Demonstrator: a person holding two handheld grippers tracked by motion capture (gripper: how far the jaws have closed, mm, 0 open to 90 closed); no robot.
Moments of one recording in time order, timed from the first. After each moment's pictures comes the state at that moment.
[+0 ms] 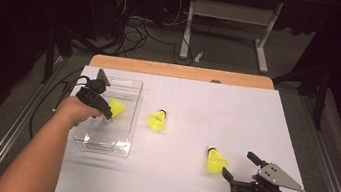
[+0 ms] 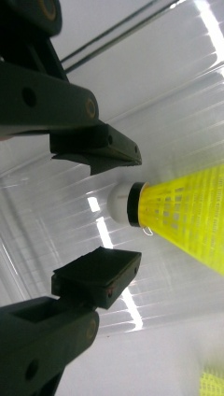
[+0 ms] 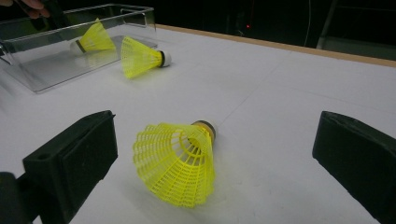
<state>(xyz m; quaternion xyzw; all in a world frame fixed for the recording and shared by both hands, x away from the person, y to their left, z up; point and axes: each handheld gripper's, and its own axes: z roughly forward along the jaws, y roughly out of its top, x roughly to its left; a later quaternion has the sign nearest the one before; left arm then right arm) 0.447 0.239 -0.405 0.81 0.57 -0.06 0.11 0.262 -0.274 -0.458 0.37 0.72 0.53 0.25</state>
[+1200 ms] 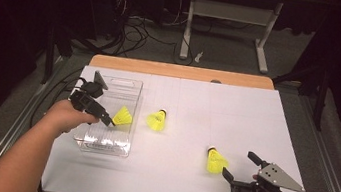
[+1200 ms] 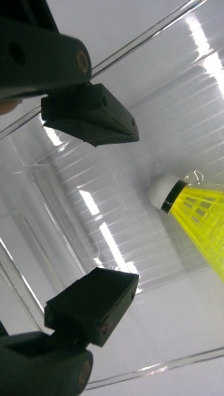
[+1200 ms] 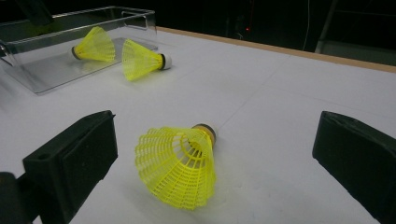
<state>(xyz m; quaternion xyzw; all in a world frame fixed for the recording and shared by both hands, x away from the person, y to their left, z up) 0.406 0.232 -0.372 0.83 0.53 -0.06 0.12 0.259 -0.274 -0.455 0.36 0.72 0.53 0.26</state>
